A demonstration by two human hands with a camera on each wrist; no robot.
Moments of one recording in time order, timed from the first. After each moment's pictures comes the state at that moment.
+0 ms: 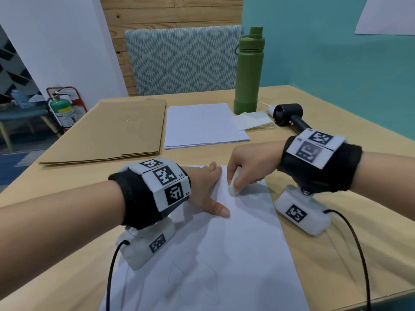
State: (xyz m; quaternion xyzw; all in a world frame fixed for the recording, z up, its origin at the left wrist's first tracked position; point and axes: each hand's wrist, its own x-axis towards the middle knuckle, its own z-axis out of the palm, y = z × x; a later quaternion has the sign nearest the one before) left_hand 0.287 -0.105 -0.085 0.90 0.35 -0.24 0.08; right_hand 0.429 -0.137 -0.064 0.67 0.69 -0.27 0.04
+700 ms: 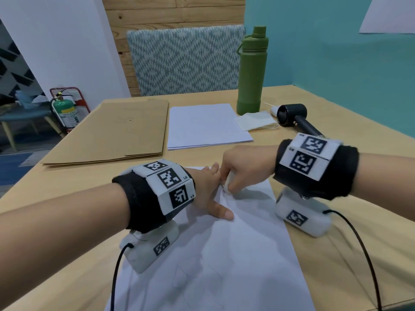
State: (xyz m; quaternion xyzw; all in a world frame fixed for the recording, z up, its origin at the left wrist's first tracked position) left_hand 0.284 -0.098 -0.091 0.91 0.33 -0.24 0.10; right_hand 0.413 -0.128 -0.070 0.63 0.76 -0.15 0.06
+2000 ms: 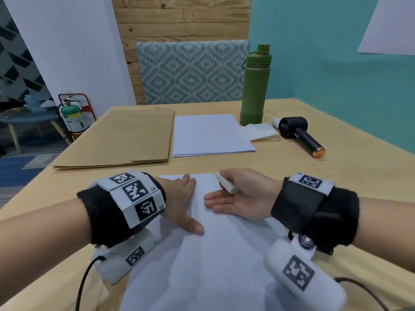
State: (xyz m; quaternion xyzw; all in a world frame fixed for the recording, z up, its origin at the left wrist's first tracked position) left_hand 0.242 -0.103 -0.075 0.85 0.42 -0.32 0.04; right_hand 0.383 -0.158 -0.088 0.57 0.25 -0.66 -0.42
